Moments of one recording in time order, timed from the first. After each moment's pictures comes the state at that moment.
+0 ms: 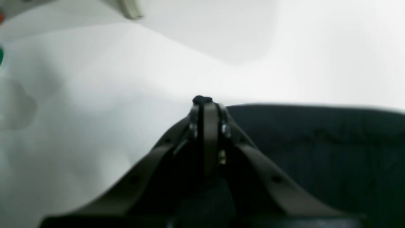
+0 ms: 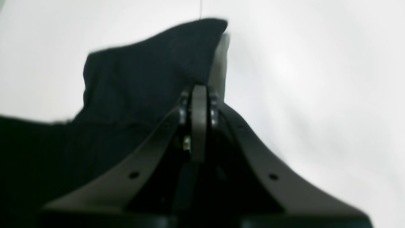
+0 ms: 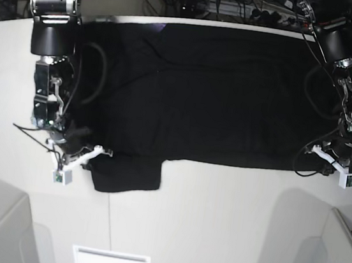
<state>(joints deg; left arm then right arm) -3.3 -17.5 -30.0 83.8 -12.6 -22.3 40.9 16.5 12.1 -3.9 68.1 26.3 8.4 -34.7</state>
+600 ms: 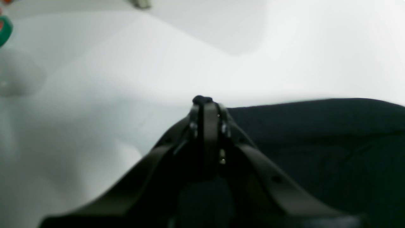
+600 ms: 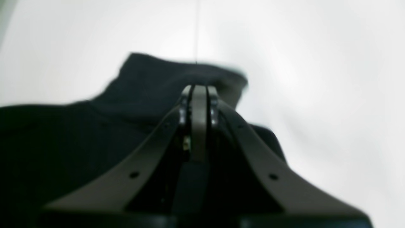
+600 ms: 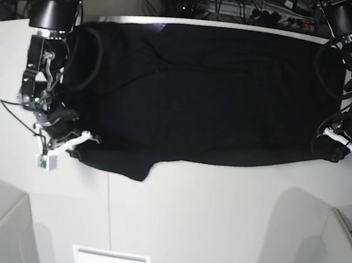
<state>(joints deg) 6.2 -19.1 -33.8 90.1 -25.9 -22.1 40.9 7.4 11.8 5.6 84.7 26.5 8.5 -43.8</state>
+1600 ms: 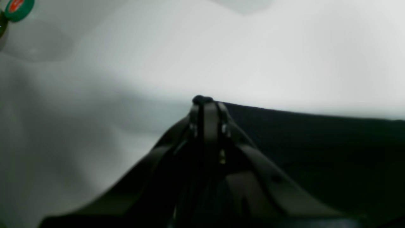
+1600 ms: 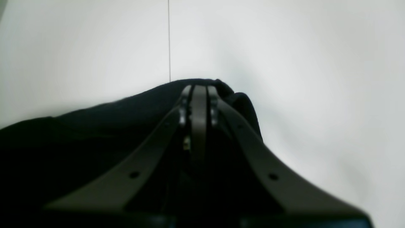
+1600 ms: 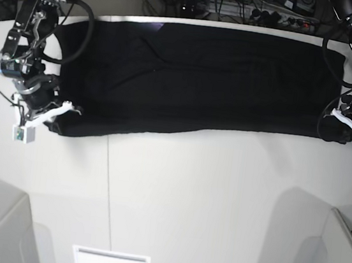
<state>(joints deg) 13.0 -18.9 -38.7 102.1 -27.3 -22.5 52.9 -5.2 11.5 15.7 106.2 26.7 8.6 -55.1</state>
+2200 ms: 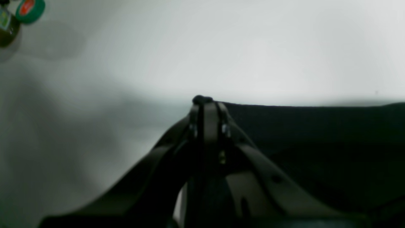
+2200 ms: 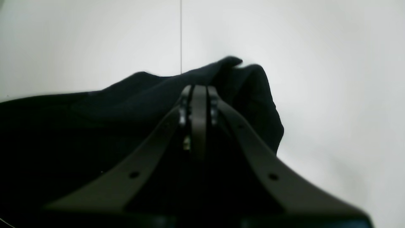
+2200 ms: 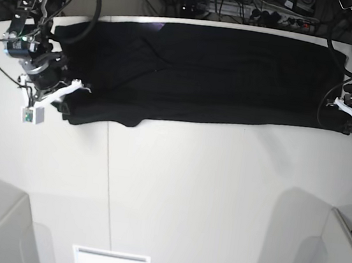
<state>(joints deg) 18.2 -20.1 -38.9 105.2 -27.3 -22.7 52.8 -12.9 10.0 15.7 113.5 27.0 8.6 -57.6</state>
